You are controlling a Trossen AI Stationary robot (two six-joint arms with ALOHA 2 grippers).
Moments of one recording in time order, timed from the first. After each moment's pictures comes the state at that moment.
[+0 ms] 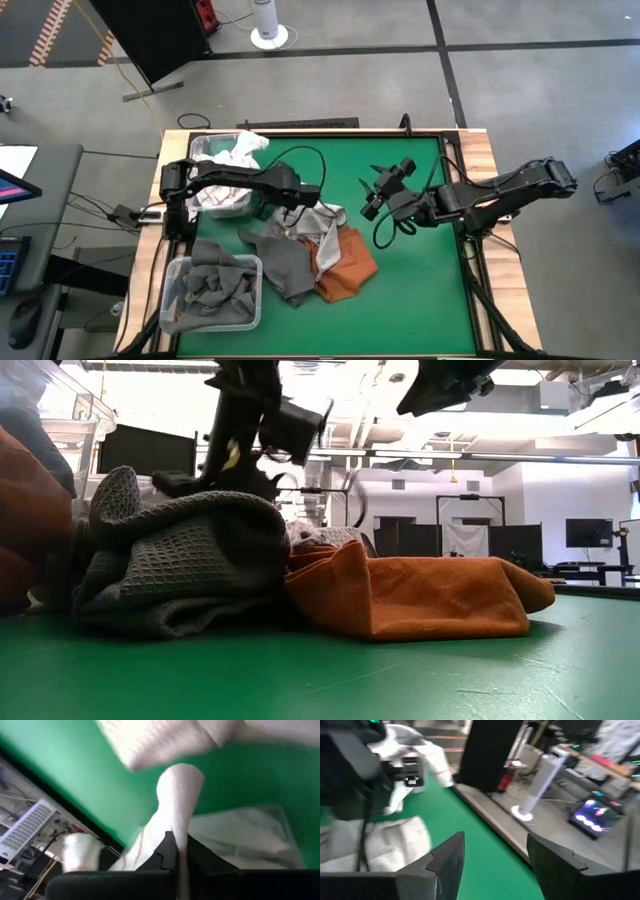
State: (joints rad) left arm 0.12 1.91 1.48 -1.39 -0.55 0.49; right arm 0.21 1.23 0.98 -0.28 0.99 0.16
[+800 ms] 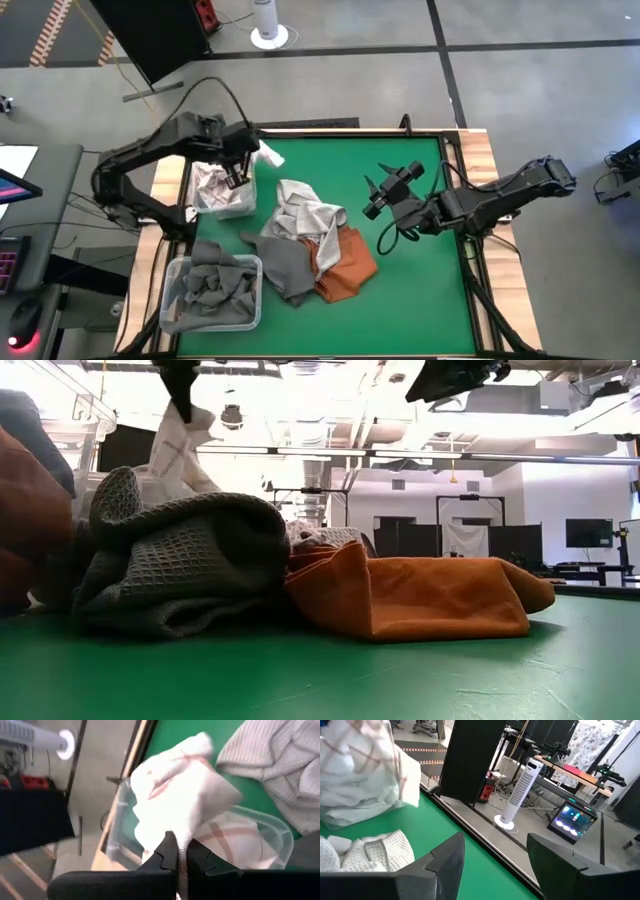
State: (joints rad) left arm 0.27 1.41 1.70 -1.58 -0.49 -0.07; right arm 0.28 1.23 0.98 -0.25 1.18 0.16
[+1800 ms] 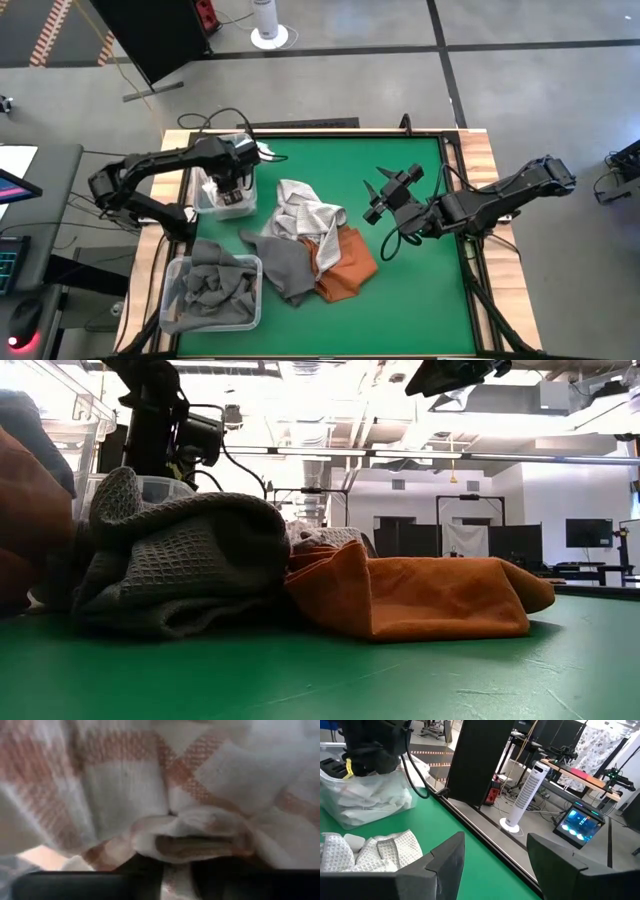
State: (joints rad) left arm 0.56 1.38 0.95 -1.16 -0.28 0.11; right arm 0.31 1.23 0.98 -0.24 1.18 0.15
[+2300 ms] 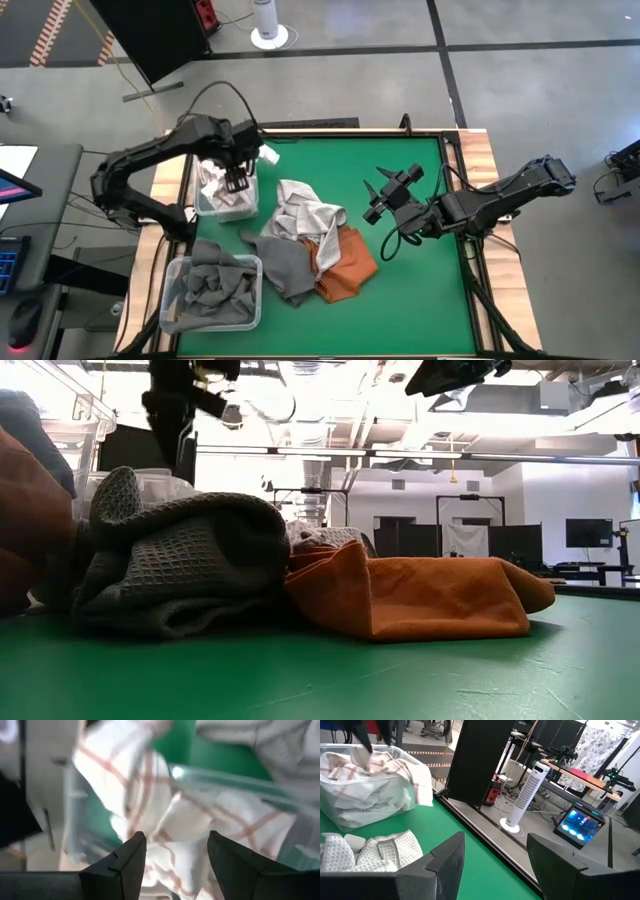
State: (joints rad) left arm 0.44 1.38 1.44 -1.44 -0.29 0.12; right arm 0.31 1.23 0.98 -0.24 1.18 0.15
